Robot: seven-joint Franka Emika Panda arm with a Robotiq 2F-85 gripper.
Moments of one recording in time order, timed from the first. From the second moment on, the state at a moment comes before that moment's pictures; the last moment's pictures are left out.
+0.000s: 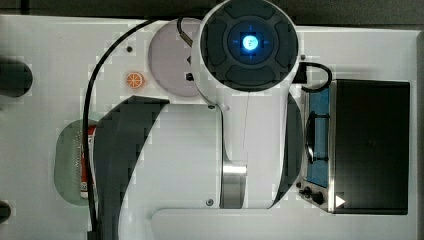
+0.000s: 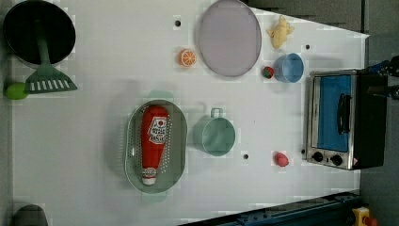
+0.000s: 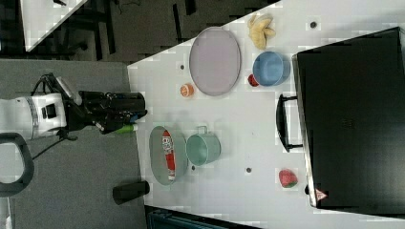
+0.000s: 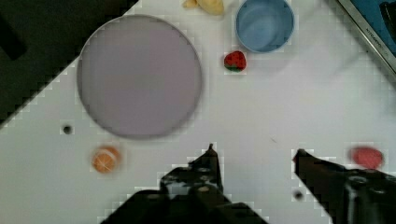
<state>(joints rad) -0.03 -0.02 0.02 -1.76 0.01 0.19 -0.06</state>
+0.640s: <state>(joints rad) -0.12 -0.22 0.21 -1.91 0.01 0.14 -0.06</state>
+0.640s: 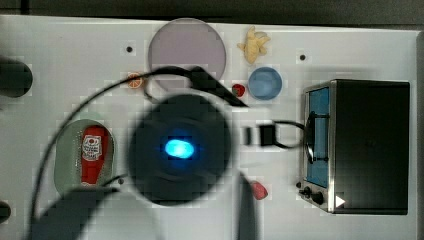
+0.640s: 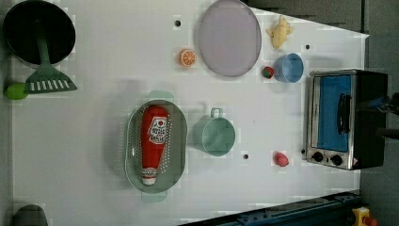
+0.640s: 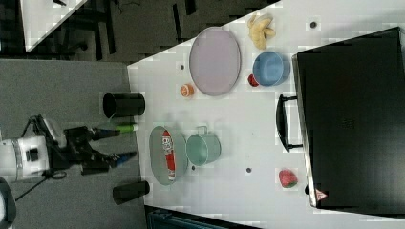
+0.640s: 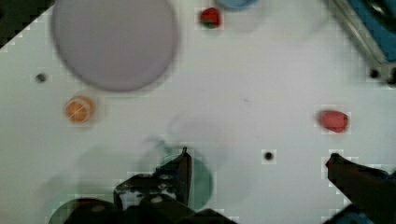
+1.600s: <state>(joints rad) -0.03 0.16 0.73 -1.95 -0.01 0.51 -0.06</state>
